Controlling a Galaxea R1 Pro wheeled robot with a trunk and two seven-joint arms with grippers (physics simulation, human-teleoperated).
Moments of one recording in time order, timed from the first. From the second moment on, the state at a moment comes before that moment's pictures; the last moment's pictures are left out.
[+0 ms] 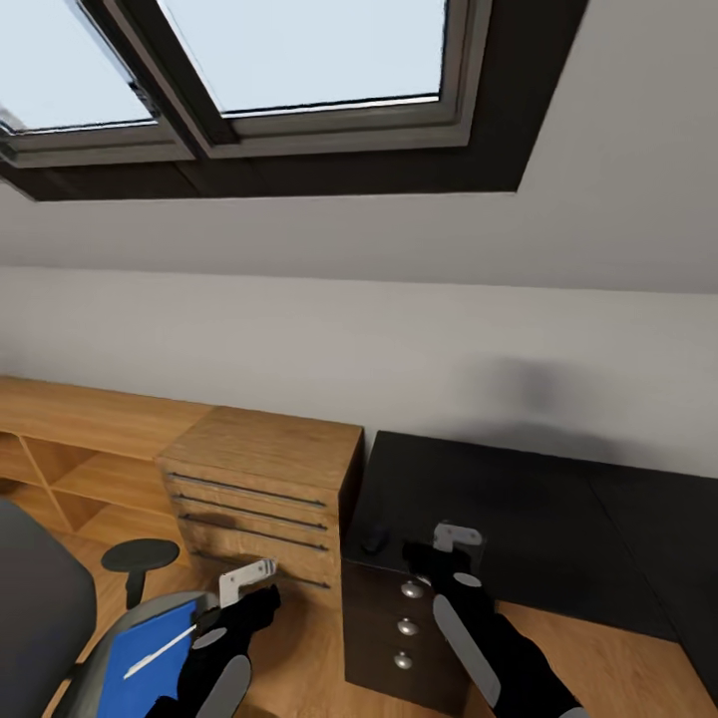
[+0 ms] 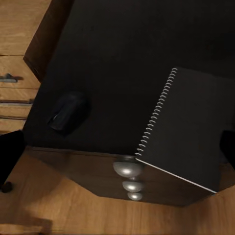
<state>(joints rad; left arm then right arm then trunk) -0.16 0.05 -0.39 -1.42 0.63 0.42 0.77 -0.42 0.03 0.41 -1.02 -0.49 0.30 -0.44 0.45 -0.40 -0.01</state>
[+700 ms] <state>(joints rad) -0.16 0.05 -0.43 -1.37 0.63 0.42 0.77 -0.42 0.03 0.43 -1.02 -0.49 0.30 -0.44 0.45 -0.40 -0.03</state>
